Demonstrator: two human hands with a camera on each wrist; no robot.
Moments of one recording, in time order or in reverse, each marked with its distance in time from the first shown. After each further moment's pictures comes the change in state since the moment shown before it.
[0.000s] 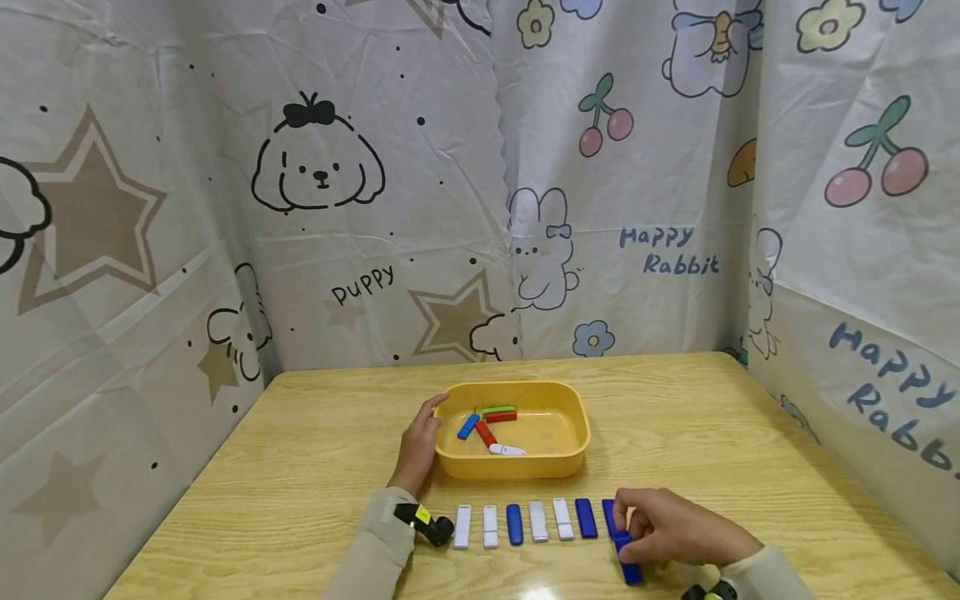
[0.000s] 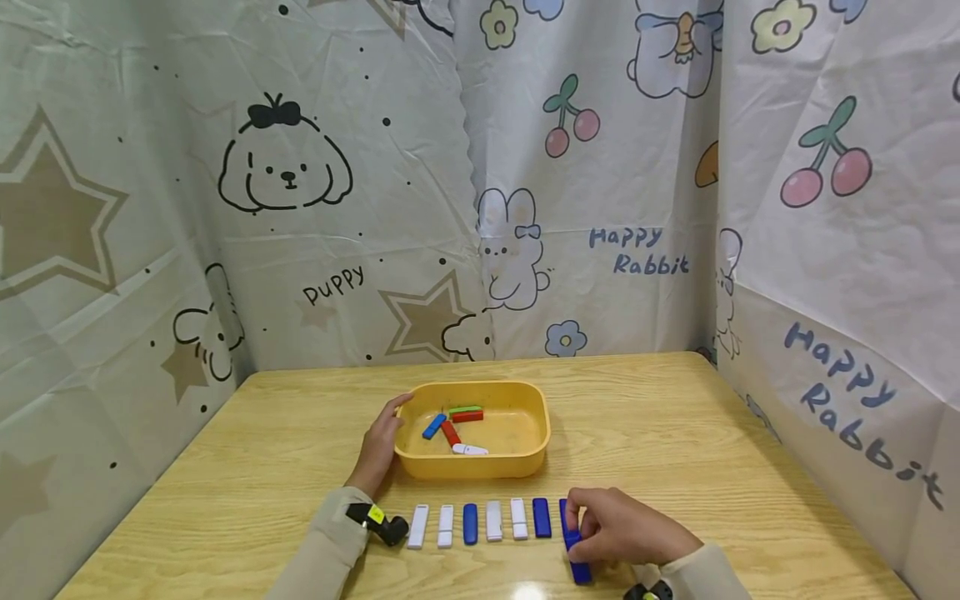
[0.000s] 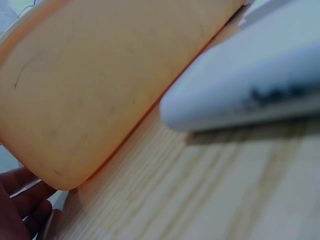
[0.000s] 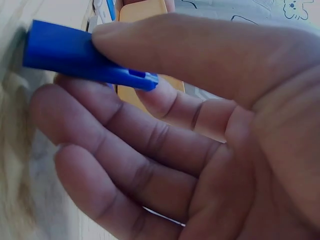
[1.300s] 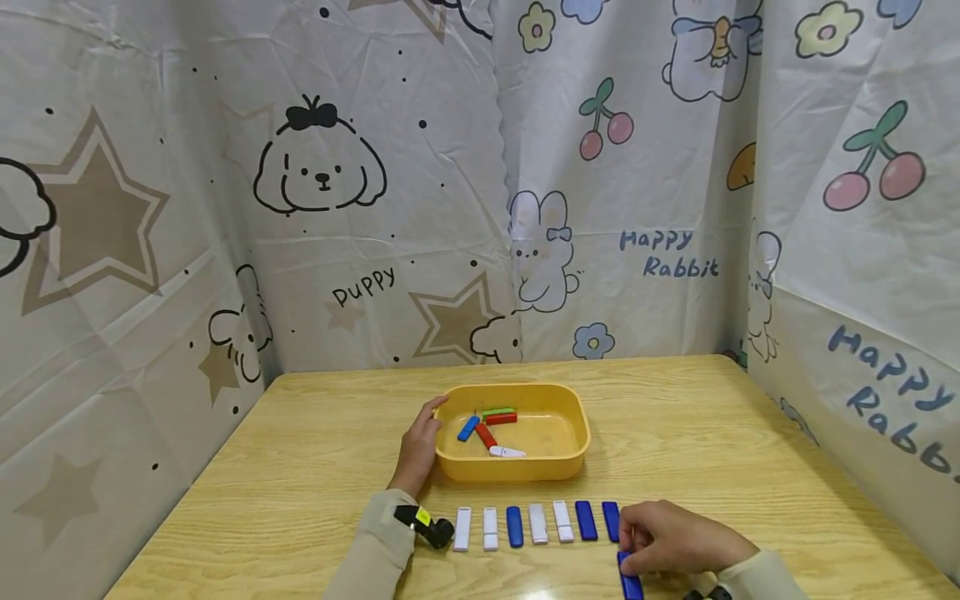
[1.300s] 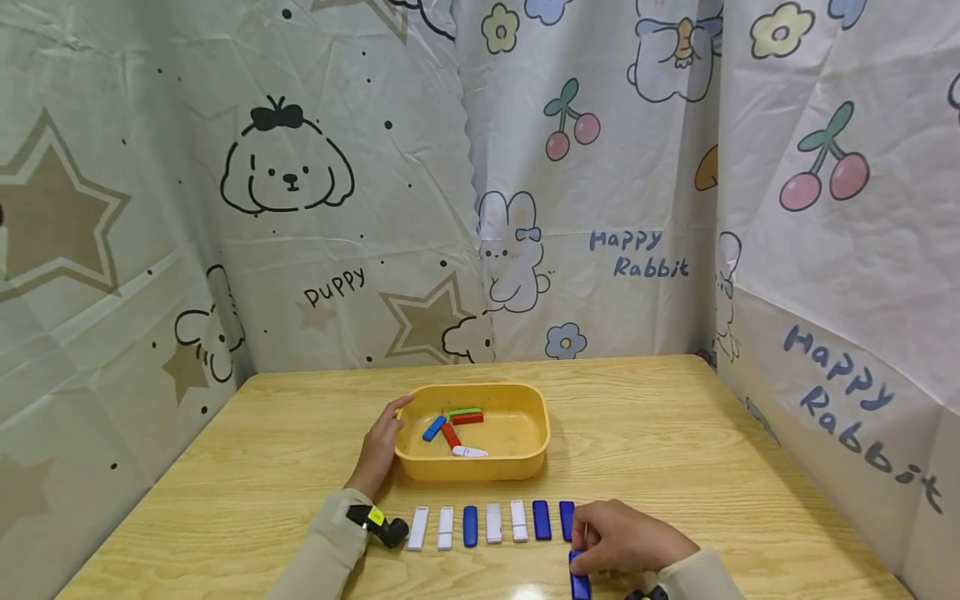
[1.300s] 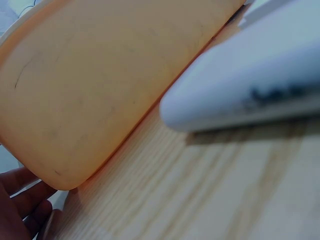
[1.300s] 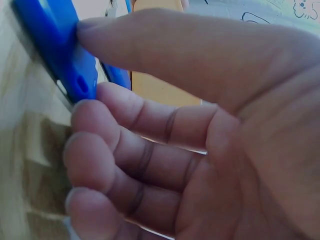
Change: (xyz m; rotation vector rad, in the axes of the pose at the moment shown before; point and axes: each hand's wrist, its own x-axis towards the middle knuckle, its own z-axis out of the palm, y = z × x) left_hand -0.001 0.002 0.001 0.002 0.001 -0.032; right_hand -0.002 0.004 0.006 -0.031 -0.011 0.082
